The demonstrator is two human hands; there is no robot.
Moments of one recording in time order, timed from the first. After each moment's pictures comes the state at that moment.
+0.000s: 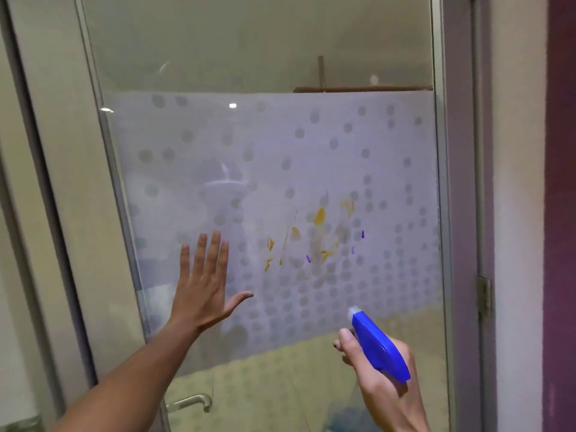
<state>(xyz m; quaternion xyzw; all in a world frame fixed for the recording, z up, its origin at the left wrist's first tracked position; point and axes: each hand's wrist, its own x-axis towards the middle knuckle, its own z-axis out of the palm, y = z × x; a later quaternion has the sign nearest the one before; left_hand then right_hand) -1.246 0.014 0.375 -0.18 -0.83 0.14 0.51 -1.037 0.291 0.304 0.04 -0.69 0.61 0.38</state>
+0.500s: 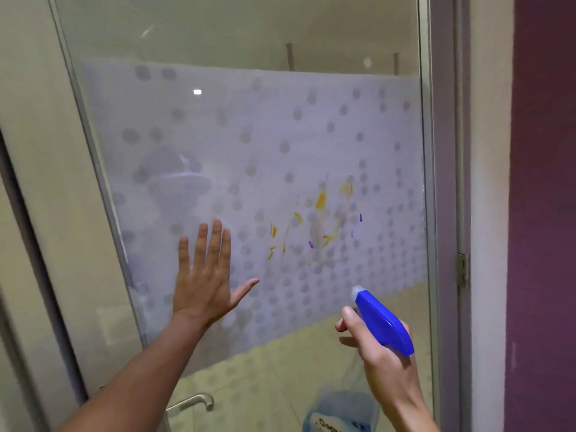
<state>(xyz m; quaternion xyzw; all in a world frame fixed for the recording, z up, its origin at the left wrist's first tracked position) -1.256 0.015 0.370 -0.19 -0.79 0.13 0.57 -1.043 0.247 0.310 -0.01 -0.66 0.65 0.39</state>
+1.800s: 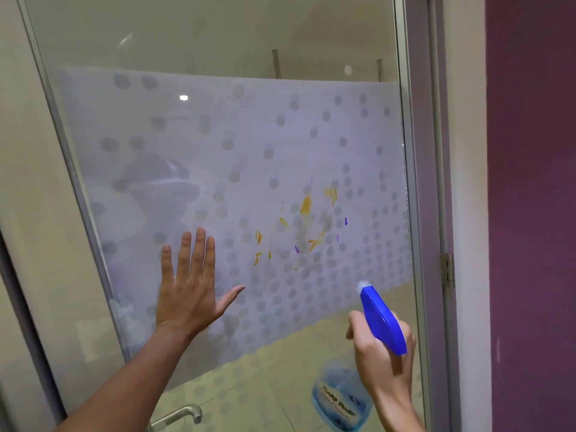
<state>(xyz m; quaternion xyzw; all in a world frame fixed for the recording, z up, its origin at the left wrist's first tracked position) -1.249 0.017 0.370 -0.19 -0.80 0.14 0.56 -1.047 0.261 0.313 -0.14 -0.65 0.57 0.48</state>
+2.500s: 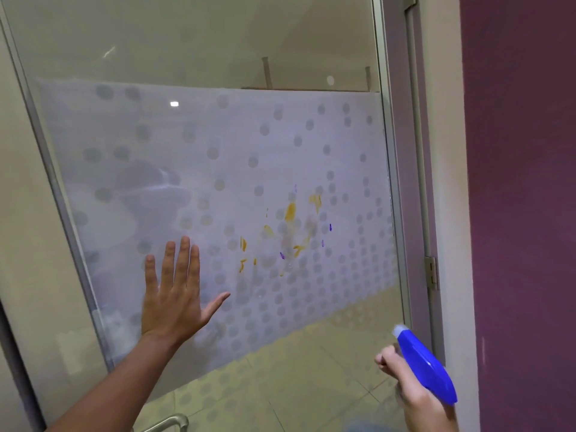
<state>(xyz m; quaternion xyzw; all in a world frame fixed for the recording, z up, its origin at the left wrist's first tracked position) -1.245 0.018 0.369 -0.18 -0.80 0.13 0.56 -1.009 0.321 0.250 -0.13 -0.60 0.66 0.43</state>
